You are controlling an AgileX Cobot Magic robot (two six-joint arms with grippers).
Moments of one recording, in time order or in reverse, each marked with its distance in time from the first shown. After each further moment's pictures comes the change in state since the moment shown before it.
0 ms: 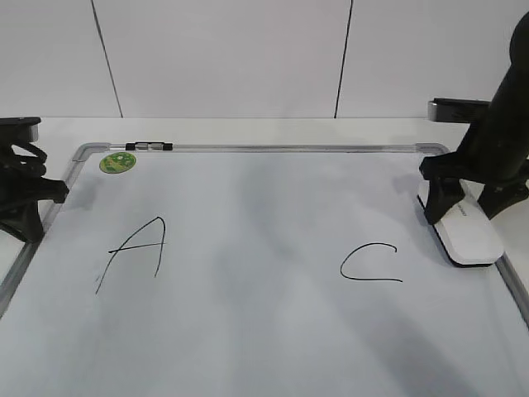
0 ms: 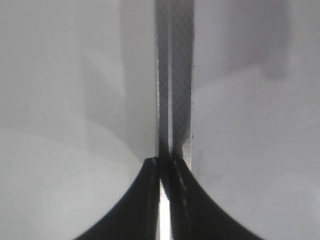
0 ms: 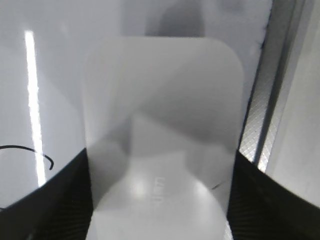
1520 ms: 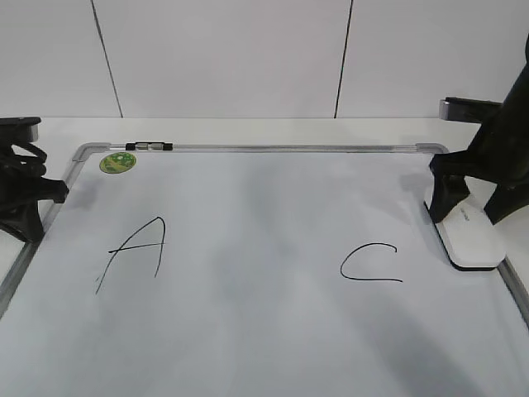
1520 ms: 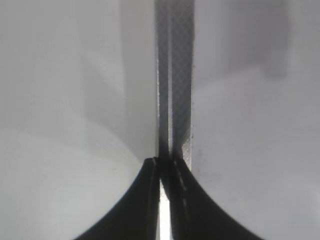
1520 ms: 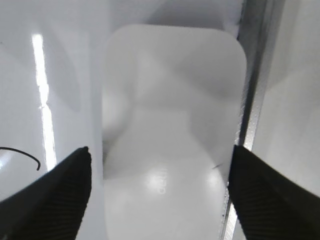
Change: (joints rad) left arm 0.000 0.000 0.000 -0.001 0.002 0.000; right arm -0.043 0.006 0.000 0.035 0.008 -0.029
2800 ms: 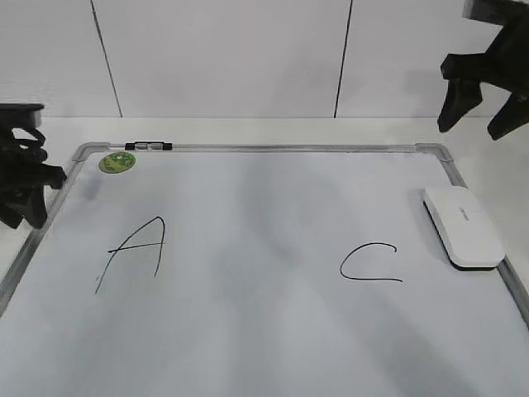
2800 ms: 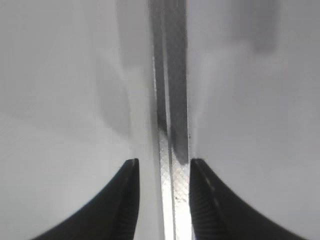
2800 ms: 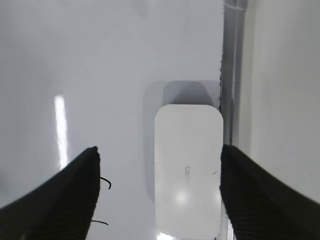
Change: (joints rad) left arm 0.000 0.007 -0.103 0.036 0.115 0.007; right arm 0.000 -0.065 -0.273 0.010 0.129 0.111
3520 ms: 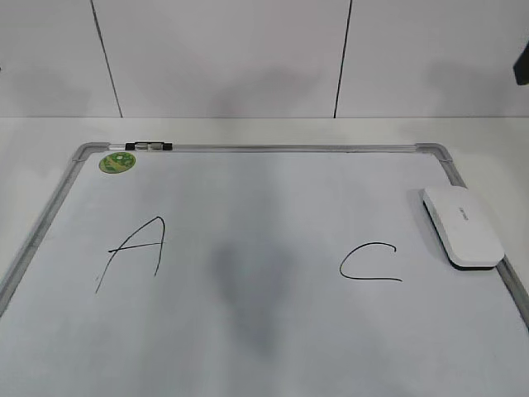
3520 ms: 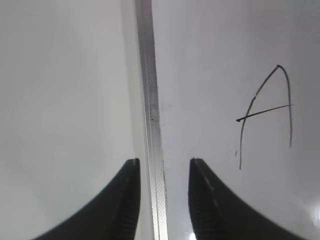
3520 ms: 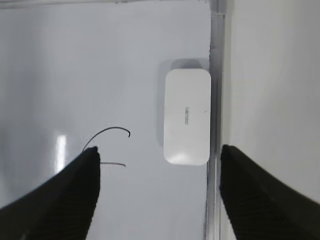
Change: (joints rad) left arm 0.000 -0.302 -0.157 -0.034 0.331 0.000; right arm 0.000 -0.442 0.214 -0.006 0.014 0.000
